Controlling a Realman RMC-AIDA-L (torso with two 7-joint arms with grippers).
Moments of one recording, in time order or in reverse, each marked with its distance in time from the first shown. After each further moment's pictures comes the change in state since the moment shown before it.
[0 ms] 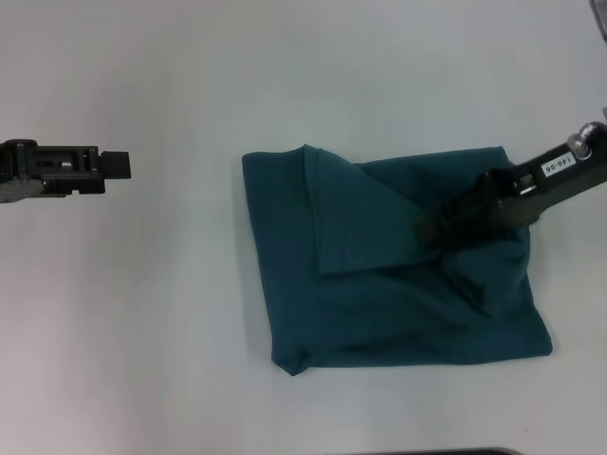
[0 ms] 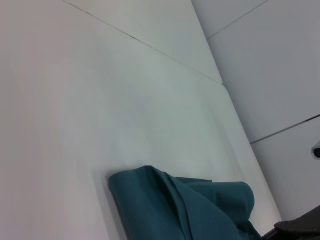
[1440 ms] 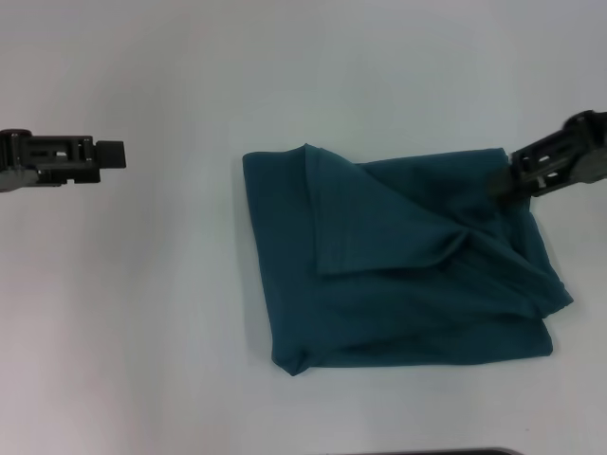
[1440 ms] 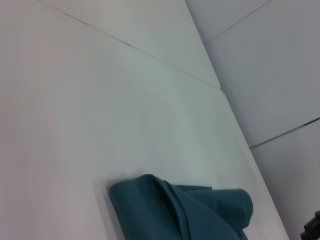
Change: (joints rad) left arm -0.010 0.008 -0.015 0.003 -0.003 -0.002 0.013; right arm -0.040 -0.095 0.046 -0.120 0.120 -0.195 -0.001
